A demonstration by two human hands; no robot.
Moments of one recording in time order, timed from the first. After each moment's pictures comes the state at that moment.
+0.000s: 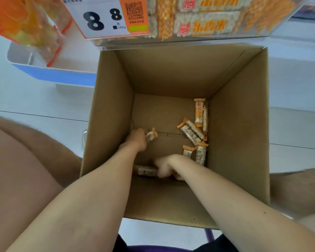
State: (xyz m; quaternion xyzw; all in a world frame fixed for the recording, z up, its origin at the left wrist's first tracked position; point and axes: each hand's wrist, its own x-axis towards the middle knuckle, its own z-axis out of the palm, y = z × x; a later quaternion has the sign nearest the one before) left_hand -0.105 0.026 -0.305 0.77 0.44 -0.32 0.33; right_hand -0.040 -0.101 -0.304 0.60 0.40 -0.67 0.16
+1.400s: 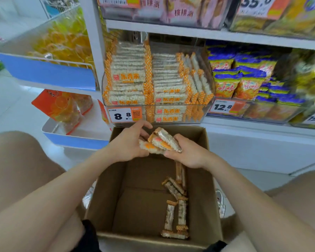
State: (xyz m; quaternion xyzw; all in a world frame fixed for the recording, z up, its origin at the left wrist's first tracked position) left_hand -0.077 0.050 -0.028 0.90 0.18 0.01 0.39; right_hand 0.084 -0.139 -0.035 0.82 0.43 -0.33 -0.19
